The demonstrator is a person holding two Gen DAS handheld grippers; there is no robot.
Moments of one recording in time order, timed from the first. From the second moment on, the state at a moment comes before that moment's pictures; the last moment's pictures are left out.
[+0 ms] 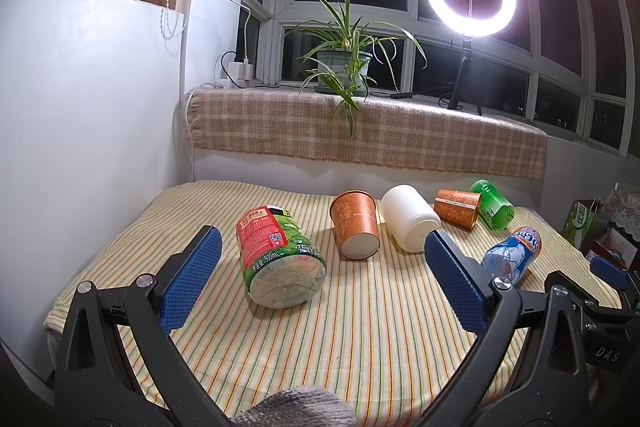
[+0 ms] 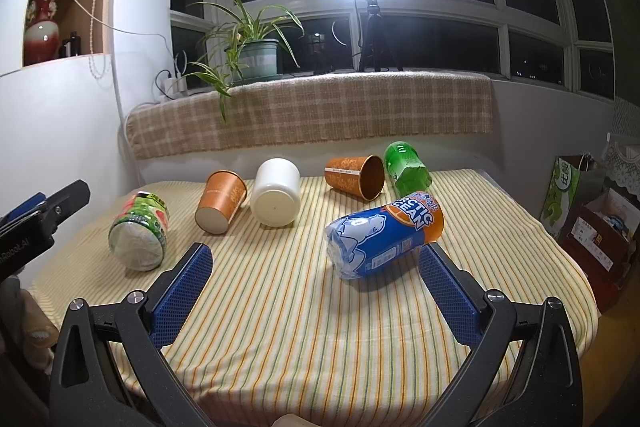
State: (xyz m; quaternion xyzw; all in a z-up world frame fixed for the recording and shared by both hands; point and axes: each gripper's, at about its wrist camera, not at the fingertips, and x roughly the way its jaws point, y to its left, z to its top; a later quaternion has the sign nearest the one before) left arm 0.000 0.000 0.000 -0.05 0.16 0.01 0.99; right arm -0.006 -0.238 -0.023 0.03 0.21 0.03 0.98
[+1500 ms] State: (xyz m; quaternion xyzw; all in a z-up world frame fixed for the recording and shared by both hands) left arm 0.000 0.000 0.000 -0.05 0.16 0.01 0.99; right arm -0.005 -0.233 -0.027 0.03 0.21 0.04 0.98
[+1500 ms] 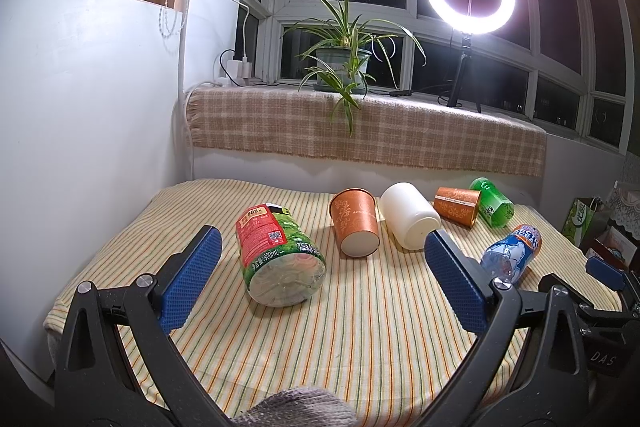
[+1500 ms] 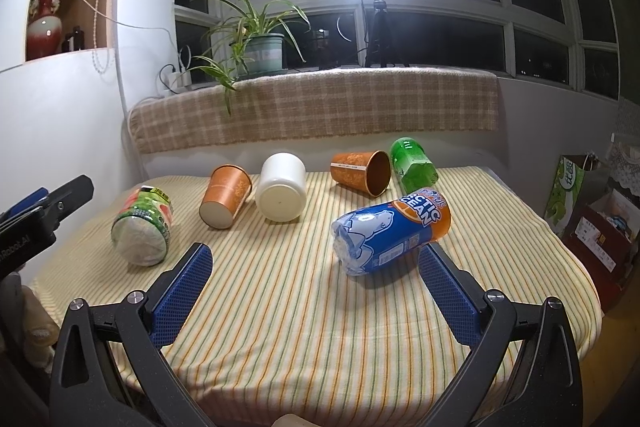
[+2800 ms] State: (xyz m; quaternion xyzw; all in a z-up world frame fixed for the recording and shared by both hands) left arm -0.027 0.069 -0.051 -0.05 0.21 0.08 0.97; right arm 0.144 -0.157 -0.027 0.05 0.35 0.19 0.92
